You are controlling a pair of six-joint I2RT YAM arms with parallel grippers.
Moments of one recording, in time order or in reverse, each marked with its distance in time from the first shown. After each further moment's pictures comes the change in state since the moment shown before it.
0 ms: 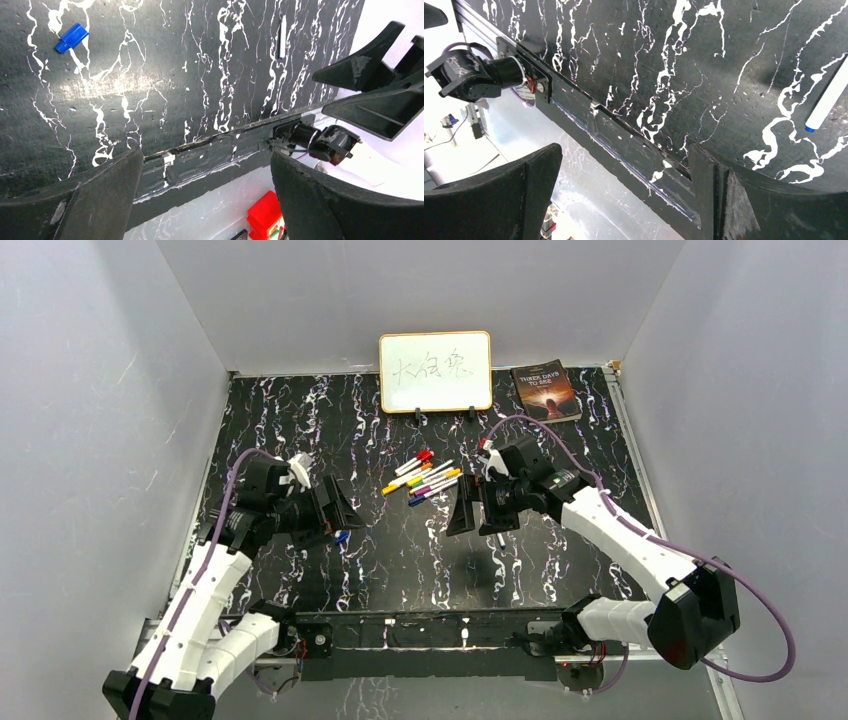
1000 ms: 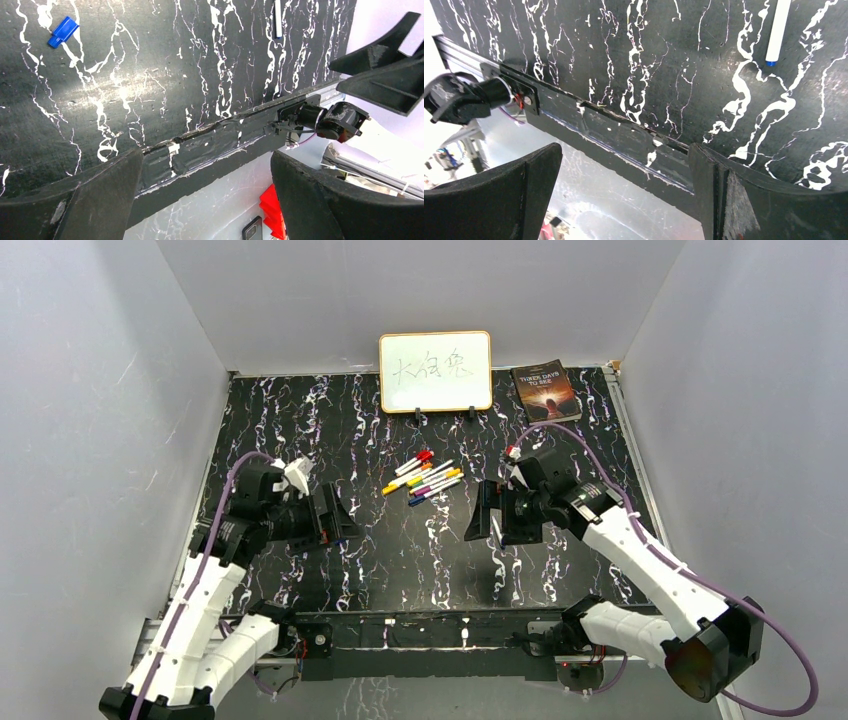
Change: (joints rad) left arm -0.002 -0.043 0.017 -0.068 0.047 0.095; right arm 0.000 -0.169 -0.010 -0.194 0.169 0.081
